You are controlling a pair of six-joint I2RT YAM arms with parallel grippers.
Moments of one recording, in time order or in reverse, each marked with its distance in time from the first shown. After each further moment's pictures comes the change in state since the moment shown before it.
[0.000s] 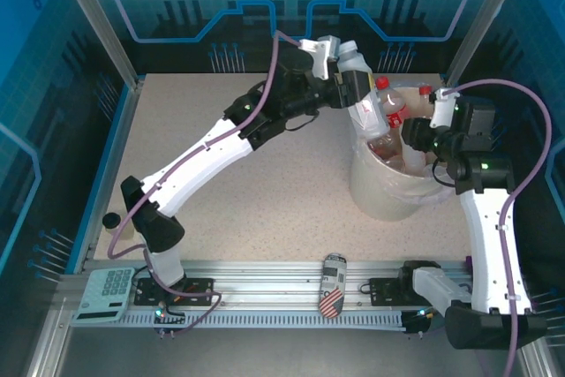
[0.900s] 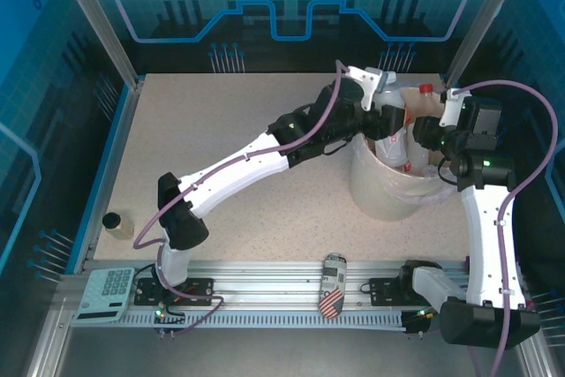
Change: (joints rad) left arm -0.170 0.154 0.079 -0.010 -0.164 0.201; right arm -0.087 0.009 -0.011 0.029 0.046 -0.007
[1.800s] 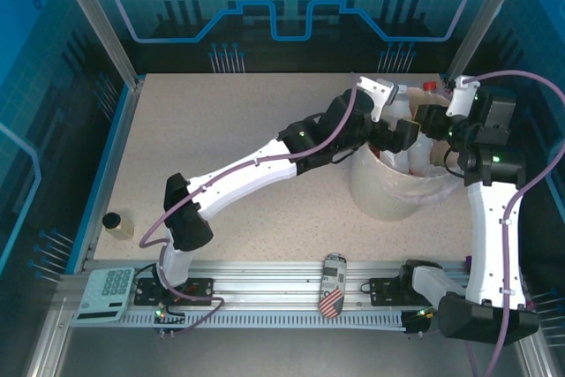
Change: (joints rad) left arm -0.026 0.029 0.007 0.018 -0.021 0.050; right arm -0.029 0.031 0.116 -0.003 -0.115 0.003
